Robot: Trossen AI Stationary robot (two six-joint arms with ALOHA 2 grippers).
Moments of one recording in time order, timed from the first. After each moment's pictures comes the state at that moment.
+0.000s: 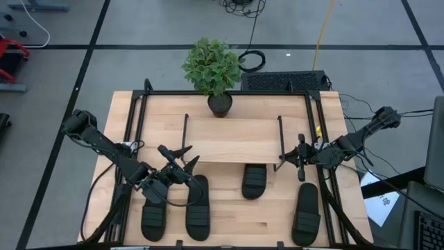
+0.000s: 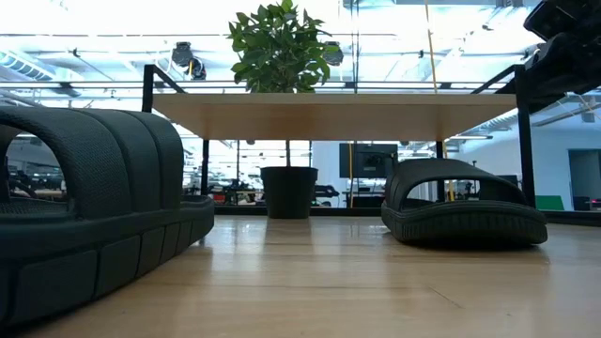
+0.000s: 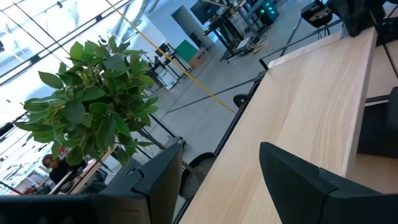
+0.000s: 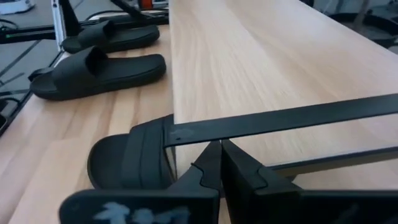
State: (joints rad) left arm -0.64 1.39 0.88 0.15 -1.38 0.30; right arm 0.56 0.44 0.29 -0.36 0.61 0.40
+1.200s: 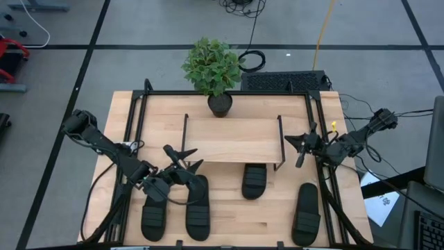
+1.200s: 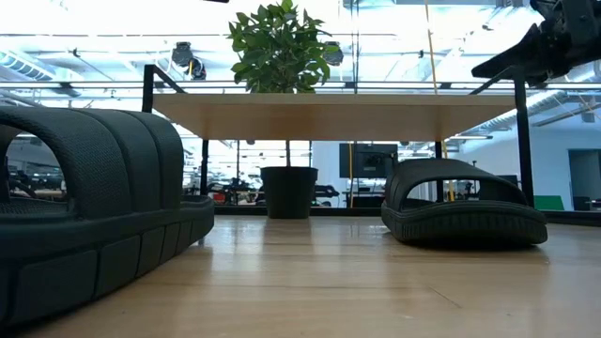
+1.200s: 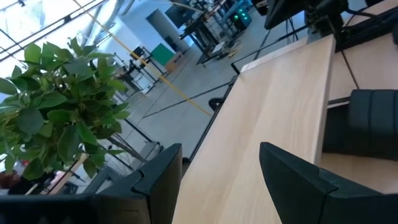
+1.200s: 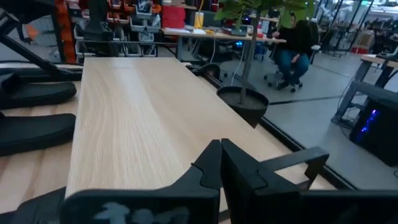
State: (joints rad) left arm -0.62 1.39 0.88 0.12 -1.25 0.26; right arm 0.56 0.33 0.29 -0.26 0.99 0.14
